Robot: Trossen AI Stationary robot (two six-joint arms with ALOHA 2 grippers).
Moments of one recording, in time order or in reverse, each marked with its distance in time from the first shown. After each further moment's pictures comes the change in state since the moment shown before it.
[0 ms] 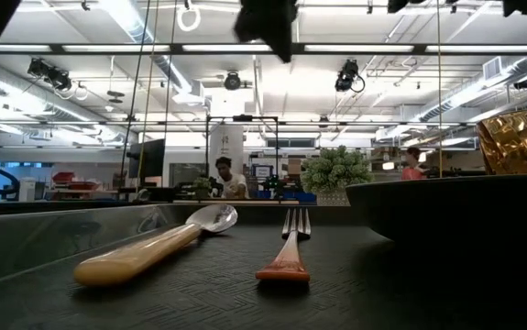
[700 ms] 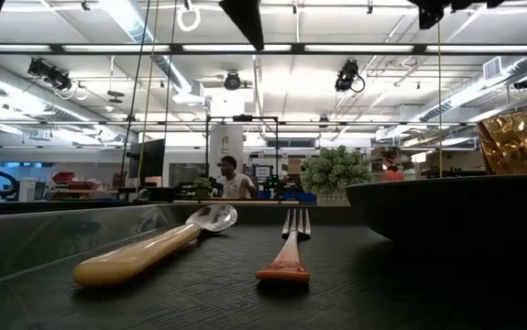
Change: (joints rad) left arm 0.157 -0.281 -0.169 0.072 0.435 0.054; right arm 0.058 -0.261 -0.026 -0.349 0.066 0.209
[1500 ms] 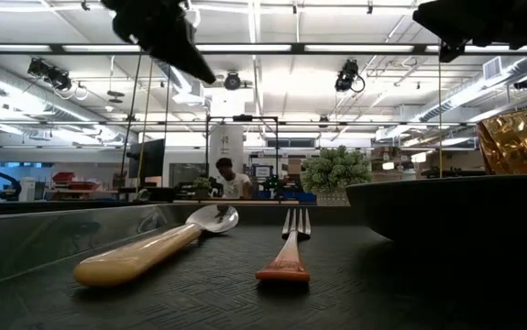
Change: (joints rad) left arm -0.029 -0.602 -1.052 0.888 0.129 0.046; right arm 0.005 -0.248 -0.327 0.241 0.027 0.034
